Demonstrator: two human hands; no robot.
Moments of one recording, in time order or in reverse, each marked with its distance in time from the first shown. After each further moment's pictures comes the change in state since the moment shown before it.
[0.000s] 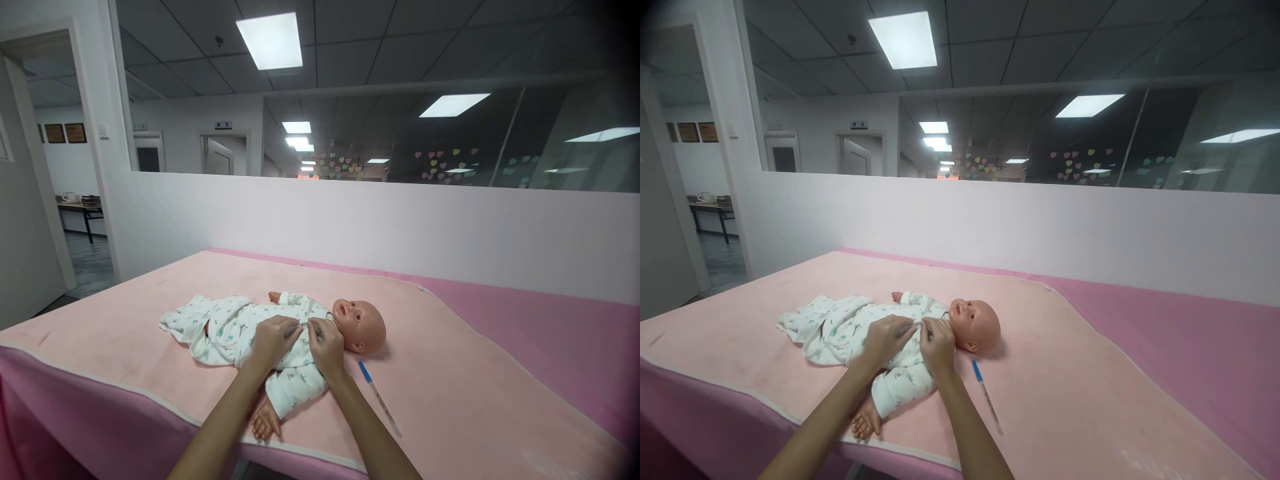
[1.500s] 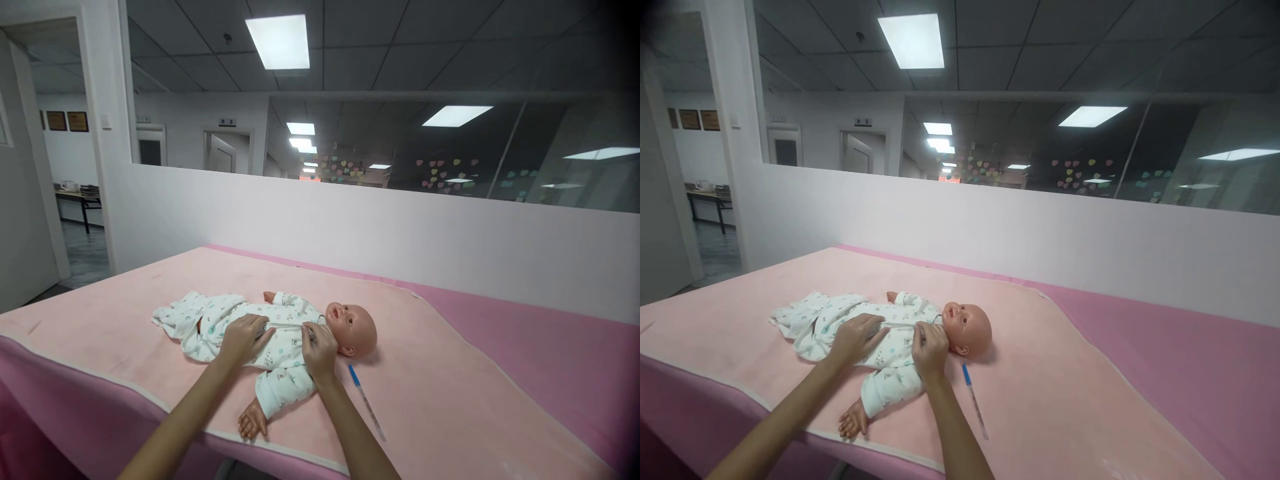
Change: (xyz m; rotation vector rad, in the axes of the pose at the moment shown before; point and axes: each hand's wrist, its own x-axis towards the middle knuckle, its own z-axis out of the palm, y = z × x) left_hand -0.016 -0.026 -0.031 0.191 -0.047 -0.021; right_hand -0.005 0.002 -0.003 0.006 0.071 -0.056
